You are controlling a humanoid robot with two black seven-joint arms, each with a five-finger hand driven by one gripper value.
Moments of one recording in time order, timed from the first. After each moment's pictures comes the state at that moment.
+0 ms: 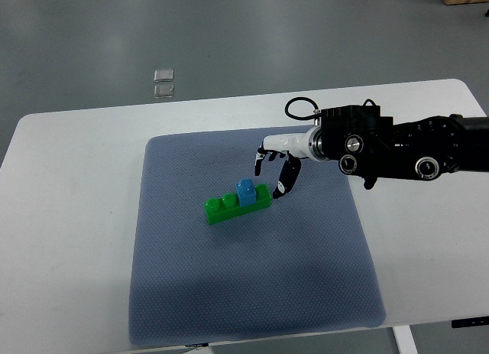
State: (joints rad) left arm -0.06 0.00 -0.10 -0.20 0.07 -0.01 0.13; right arm 1.38 -0.30 -0.26 1.23 -0.79 0.05 -0.31
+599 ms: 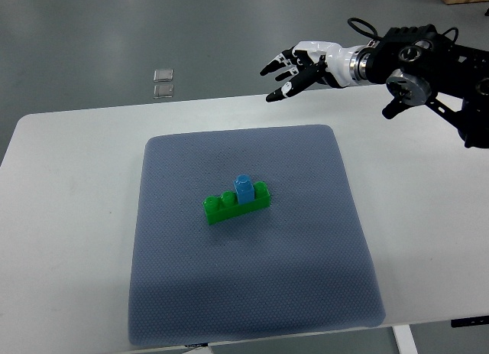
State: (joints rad) left arm -0.06 0.00 -0.09 -0.20 0.07 -0.01 0.13; right arm 1.15 -0.35 0.47 0.95 -0.48 0.14 -0.30
